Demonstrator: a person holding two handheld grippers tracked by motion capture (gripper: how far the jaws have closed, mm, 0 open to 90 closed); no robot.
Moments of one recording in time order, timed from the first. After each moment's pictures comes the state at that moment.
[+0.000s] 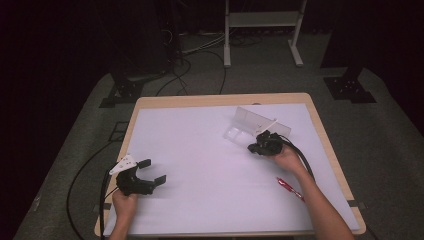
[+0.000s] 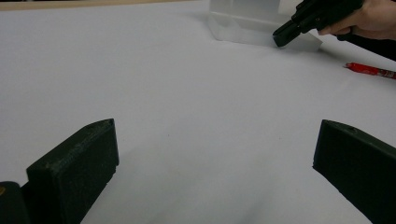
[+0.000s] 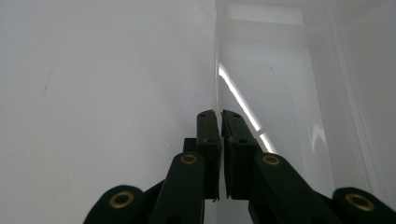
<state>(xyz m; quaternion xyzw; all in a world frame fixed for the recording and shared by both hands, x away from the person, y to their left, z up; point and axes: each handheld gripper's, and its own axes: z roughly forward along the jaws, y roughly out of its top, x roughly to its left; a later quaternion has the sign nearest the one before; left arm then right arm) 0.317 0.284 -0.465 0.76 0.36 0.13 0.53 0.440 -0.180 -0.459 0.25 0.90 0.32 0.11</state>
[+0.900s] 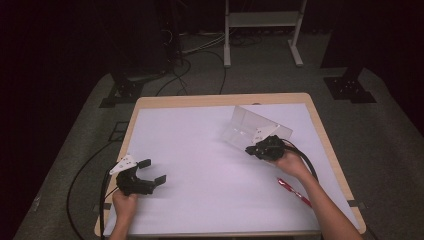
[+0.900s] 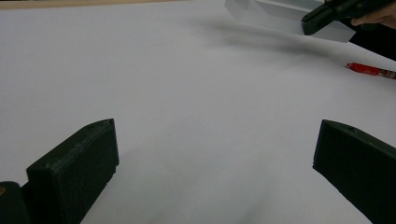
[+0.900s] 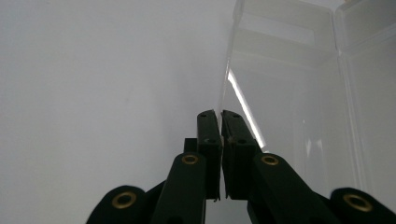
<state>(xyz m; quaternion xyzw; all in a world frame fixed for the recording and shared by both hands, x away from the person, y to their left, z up) 0.317 0.284 -0.465 0.76 0.36 0.13 0.53 0.400 -0.171 -0.427 0.17 0.91 0.34 0.15</state>
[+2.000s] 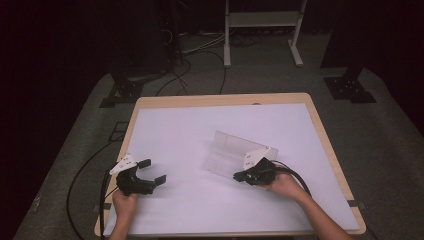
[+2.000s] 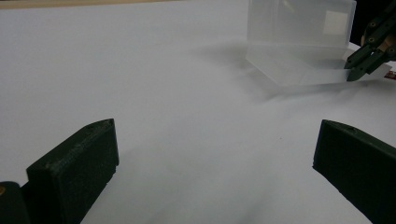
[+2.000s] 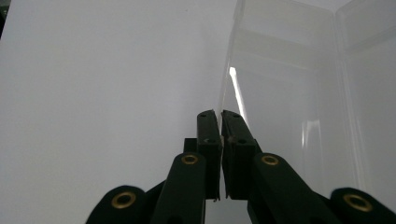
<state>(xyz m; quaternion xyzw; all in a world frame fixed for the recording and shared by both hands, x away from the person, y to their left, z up) 0.318 0.284 -0.465 0.76 0.36 0.13 0.53 0.341 -0.139 -0.446 0.10 0.92 0.37 0.06</state>
